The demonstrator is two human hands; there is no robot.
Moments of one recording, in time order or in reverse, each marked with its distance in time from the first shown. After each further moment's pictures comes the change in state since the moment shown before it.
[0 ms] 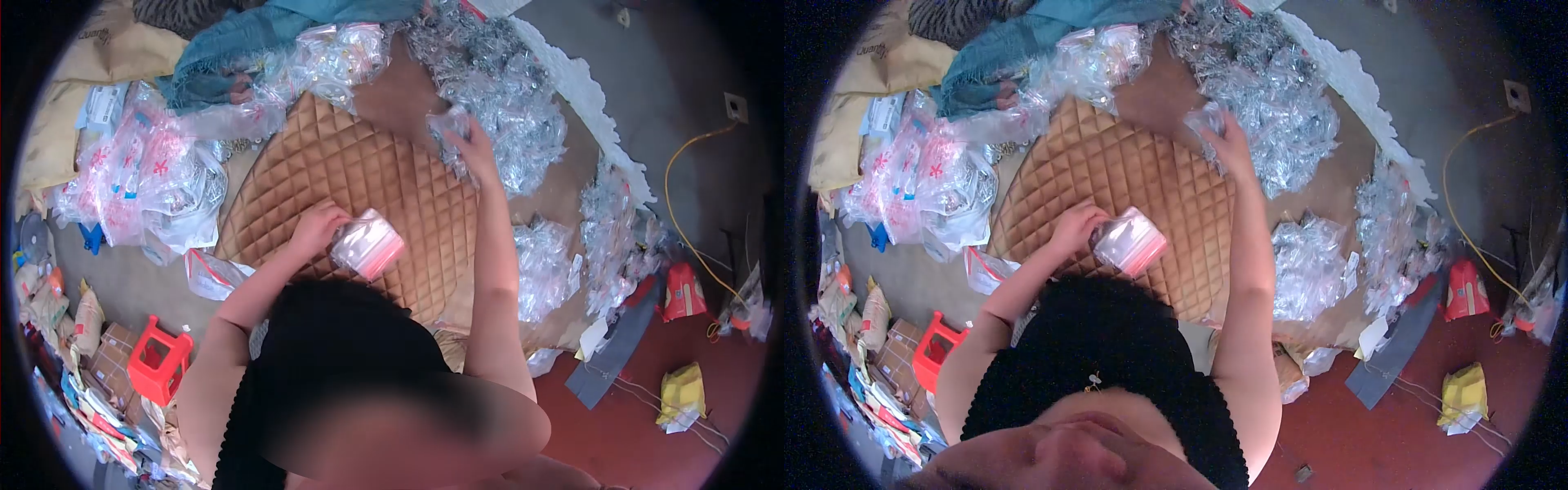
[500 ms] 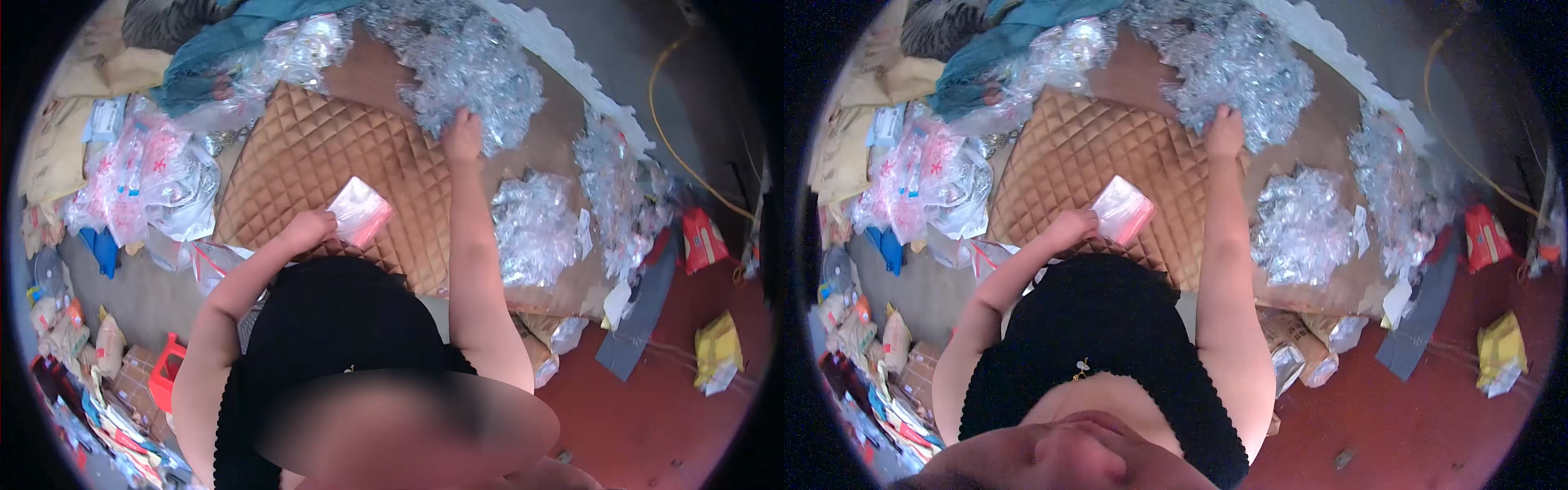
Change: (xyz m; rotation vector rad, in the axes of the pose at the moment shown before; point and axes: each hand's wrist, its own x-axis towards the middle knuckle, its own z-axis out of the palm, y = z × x) left_hand -0.047 -0.007 0.024 0.522 -0.508 0.347; right_hand -0.091 0.048 -0.005 -0.777 0.470 0.041
